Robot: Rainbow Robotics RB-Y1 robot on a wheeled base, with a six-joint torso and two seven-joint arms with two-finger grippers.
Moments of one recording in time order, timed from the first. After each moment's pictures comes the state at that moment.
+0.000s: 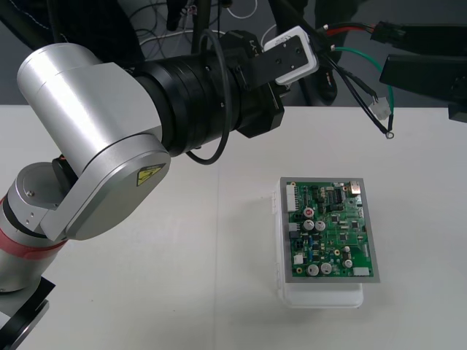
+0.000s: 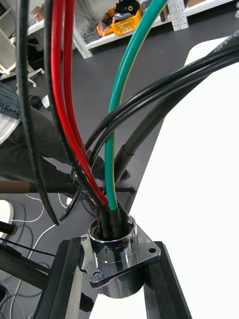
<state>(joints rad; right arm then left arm) -0.09 -1.09 -0.28 -2.31 1.08 -0.75 -1.16 -0.65 0.42 -0.47 -2.23 -2.68 -1.12 1.15</state>
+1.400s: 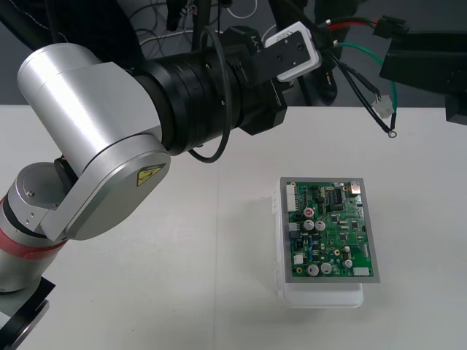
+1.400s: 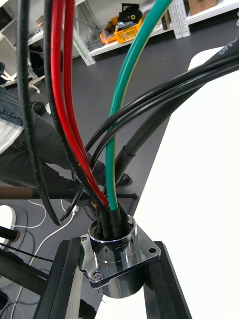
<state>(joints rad) -0.09 -1.09 -0.28 -2.31 1.08 -0.75 -1.16 -0.65 0.42 -0.47 -2.23 -2.68 -1.09 1.15</state>
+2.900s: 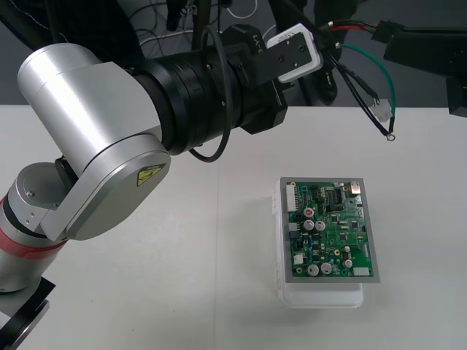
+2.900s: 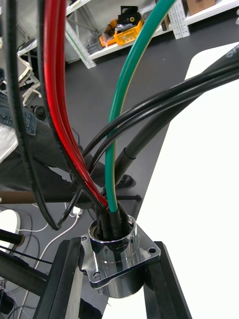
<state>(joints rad) -0.11 -1.09 -0.28 -2.31 1.06 -0.75 -1.16 -0.65 0.42 -0.47 -2.23 -2.68 -1.08 1.12</state>
